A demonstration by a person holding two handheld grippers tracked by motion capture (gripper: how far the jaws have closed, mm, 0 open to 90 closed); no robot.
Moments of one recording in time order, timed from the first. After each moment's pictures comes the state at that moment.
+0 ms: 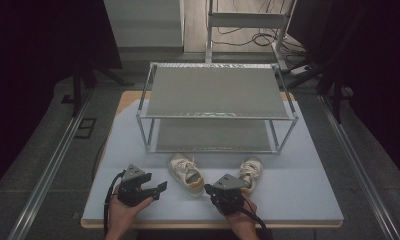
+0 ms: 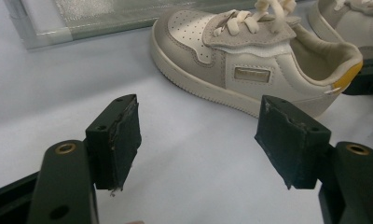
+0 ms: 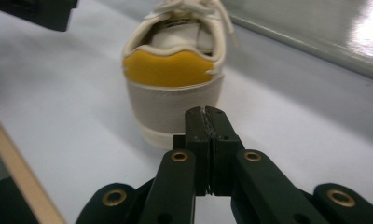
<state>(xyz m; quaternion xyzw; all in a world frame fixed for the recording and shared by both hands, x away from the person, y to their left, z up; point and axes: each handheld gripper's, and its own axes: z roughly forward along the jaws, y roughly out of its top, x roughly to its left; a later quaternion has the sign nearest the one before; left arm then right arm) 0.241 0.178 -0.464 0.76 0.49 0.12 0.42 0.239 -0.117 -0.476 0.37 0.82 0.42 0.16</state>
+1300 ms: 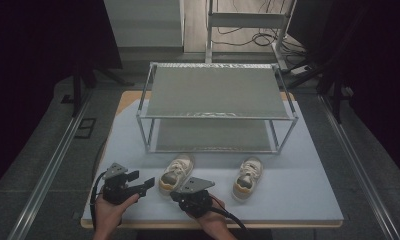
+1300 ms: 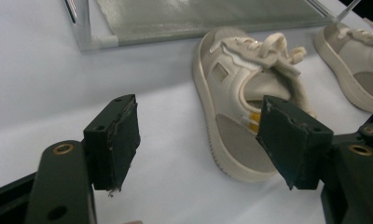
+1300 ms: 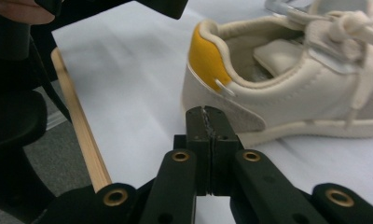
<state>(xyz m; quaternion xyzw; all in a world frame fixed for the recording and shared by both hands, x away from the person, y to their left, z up) 0.239 0.213 -0.459 0.73 0.52 0.11 0.44 0.239 -0.040 -0.487 0.27 0.84 0.47 0.07</state>
